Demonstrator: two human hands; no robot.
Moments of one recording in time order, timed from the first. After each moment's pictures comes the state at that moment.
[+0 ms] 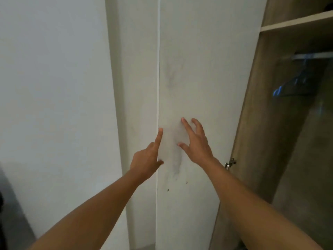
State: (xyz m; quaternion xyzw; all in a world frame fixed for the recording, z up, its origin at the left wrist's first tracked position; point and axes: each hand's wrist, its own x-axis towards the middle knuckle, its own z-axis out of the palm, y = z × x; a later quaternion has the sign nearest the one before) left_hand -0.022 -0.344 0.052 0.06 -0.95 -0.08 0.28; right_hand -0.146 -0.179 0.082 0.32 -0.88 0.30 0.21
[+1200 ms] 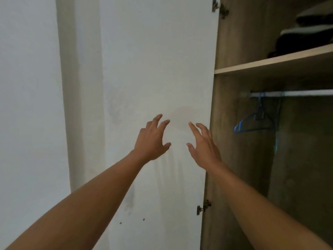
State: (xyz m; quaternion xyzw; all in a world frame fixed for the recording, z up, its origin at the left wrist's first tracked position) left_hand -0.186 -0.245 0.226 0.00 -0.92 0.00 0.40; right_hand -0.264 -0.057 0.196 0.27 -0.85 0.25 0.38
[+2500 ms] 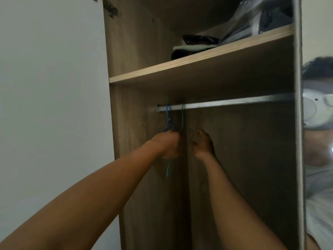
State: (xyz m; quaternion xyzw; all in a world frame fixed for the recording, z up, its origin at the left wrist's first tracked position) left_hand -0.406 0.040 0.301 -0.34 -0.92 0.03 0.21; right_hand -0.400 0.187 0.251 -0.04 -0.79 0.45 0.42
